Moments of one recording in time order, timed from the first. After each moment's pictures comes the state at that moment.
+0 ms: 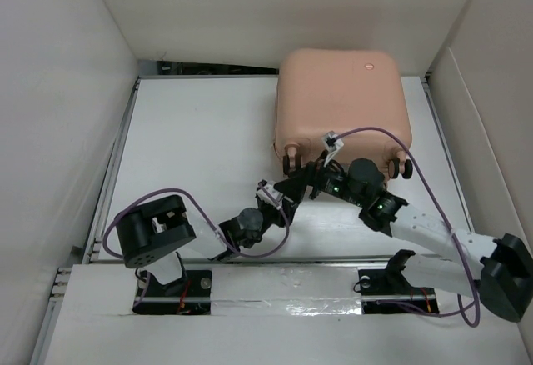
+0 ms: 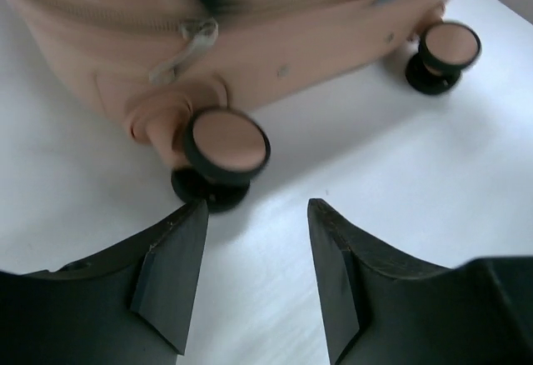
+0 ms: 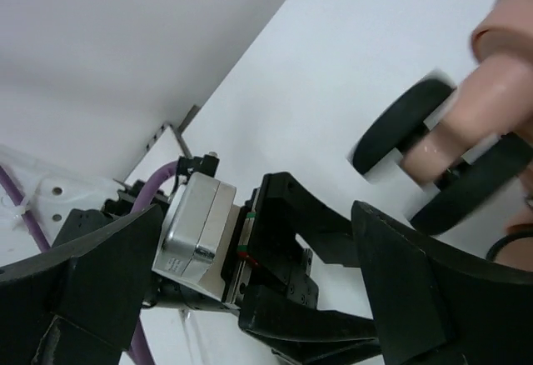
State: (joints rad) left arm -1.16 1.57 0.29 1.13 -0.44 -0.29; right arm 0.79 1.08 0.59 0.41 -0.28 0.65
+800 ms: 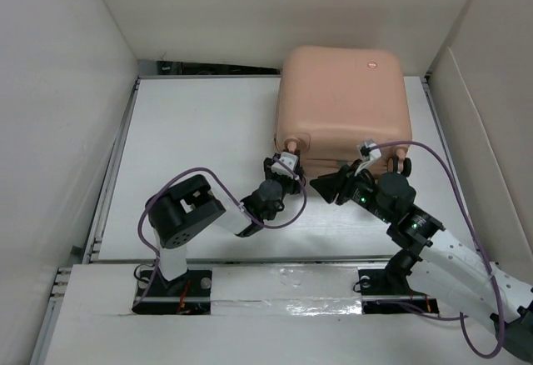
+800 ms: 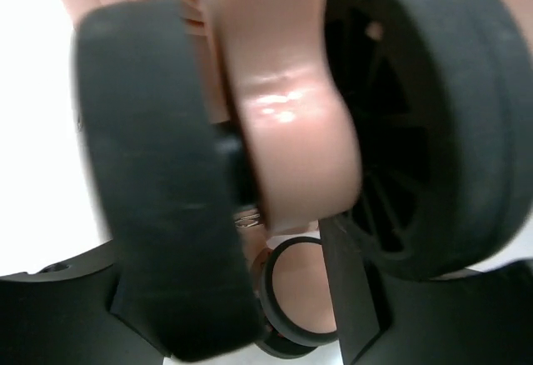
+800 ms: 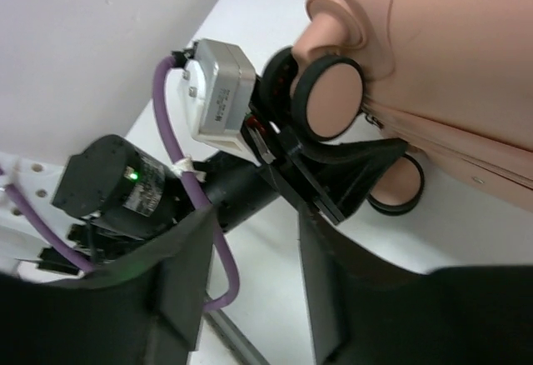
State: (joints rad) left arm -1.01 1.82 0.62 1.12 -0.58 -0.10; right arm 0.73 0.68 0.52 0.05 -0.08 0.56
